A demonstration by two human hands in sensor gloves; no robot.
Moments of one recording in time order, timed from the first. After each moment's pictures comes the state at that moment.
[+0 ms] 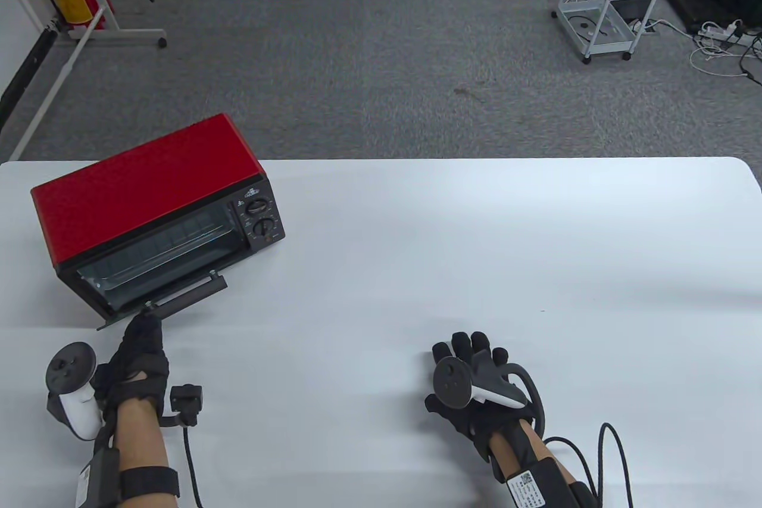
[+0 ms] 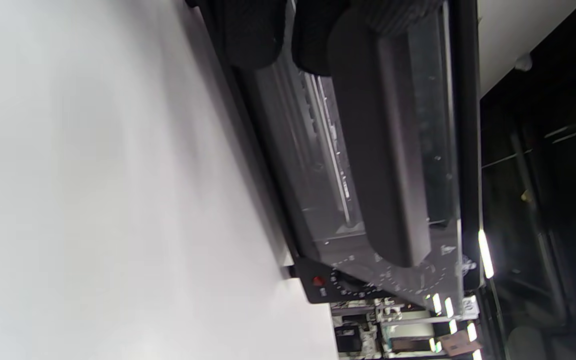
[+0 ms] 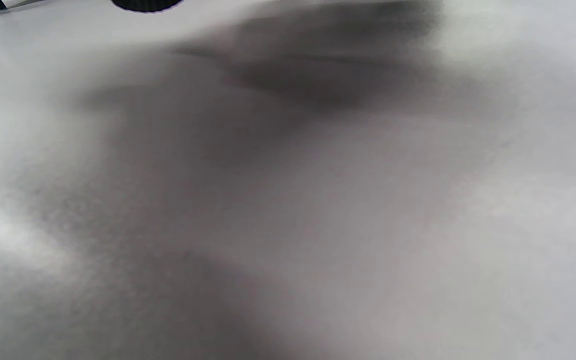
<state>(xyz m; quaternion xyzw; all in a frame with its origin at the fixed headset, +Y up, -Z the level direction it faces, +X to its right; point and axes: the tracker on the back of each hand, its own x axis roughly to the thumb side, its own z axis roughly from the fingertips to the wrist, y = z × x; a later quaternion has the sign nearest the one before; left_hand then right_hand) -0.406 -0.753 -0.281 0.05 0.20 0.62 0.75 0.111 -0.779 -0.270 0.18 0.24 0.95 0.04</state>
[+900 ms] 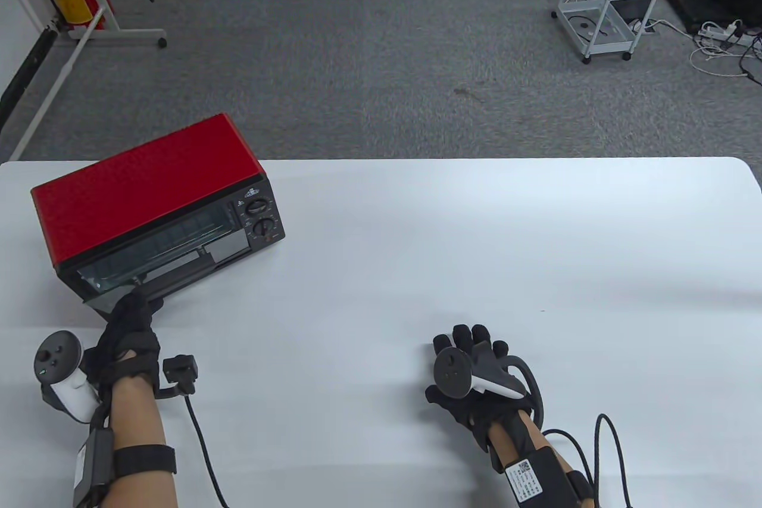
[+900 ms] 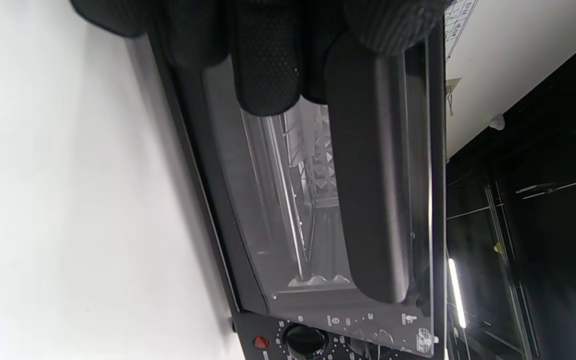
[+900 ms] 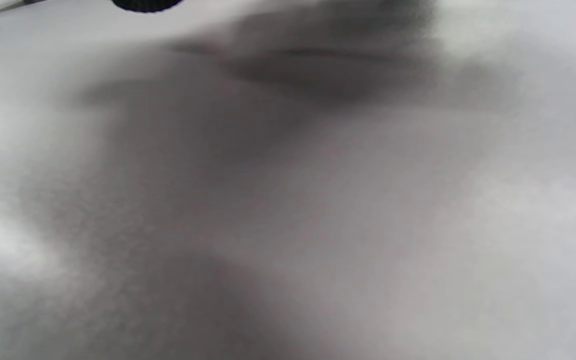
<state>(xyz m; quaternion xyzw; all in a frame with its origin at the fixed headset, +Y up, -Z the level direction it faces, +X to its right) -0.418 -0.738 -0.301 0.11 0.23 0.64 0.73 0.112 -0.778 -0.281 0.18 0.24 0.95 0.04</state>
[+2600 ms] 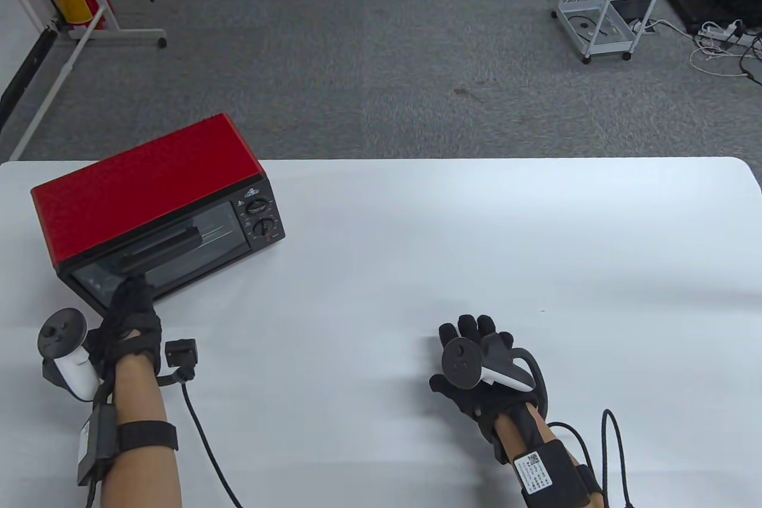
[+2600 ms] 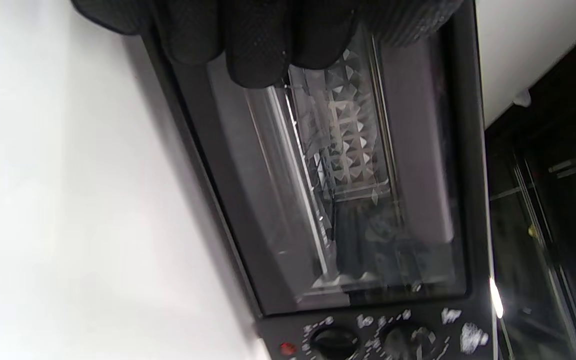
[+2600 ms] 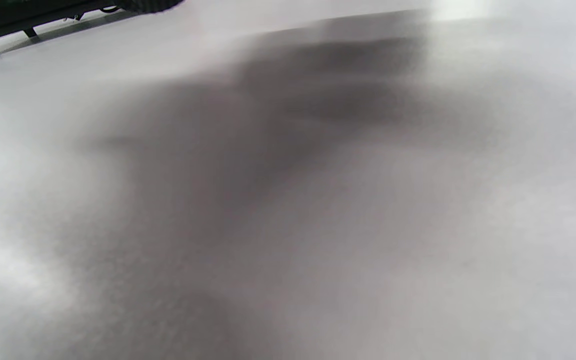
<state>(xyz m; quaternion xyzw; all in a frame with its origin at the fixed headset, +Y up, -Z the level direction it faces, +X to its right) -0.409 -0.731 -0.319 0.08 0.23 0.58 0.78 0.124 -0.768 -0.291 0.17 0.21 0.96 0.07</state>
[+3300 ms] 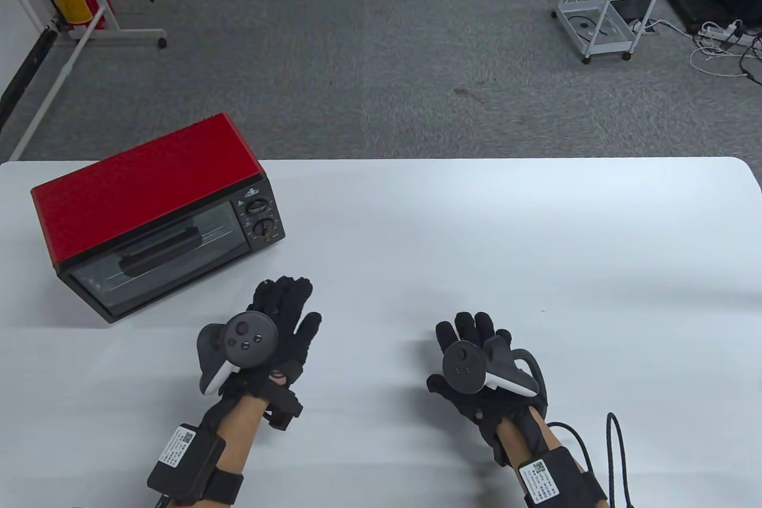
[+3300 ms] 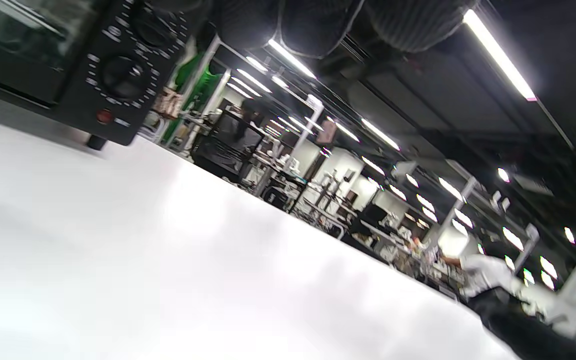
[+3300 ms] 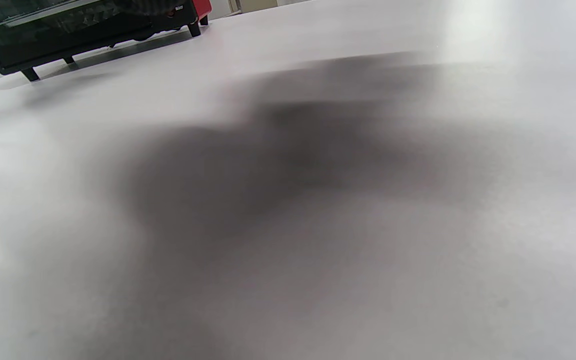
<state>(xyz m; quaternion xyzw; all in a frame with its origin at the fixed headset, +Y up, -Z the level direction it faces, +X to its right) -0.200 -0.700 -0.304 0.04 -0.15 0.26 0.95 0.118 -0.756 -0.282 0.20 0.19 0.96 0.08</state>
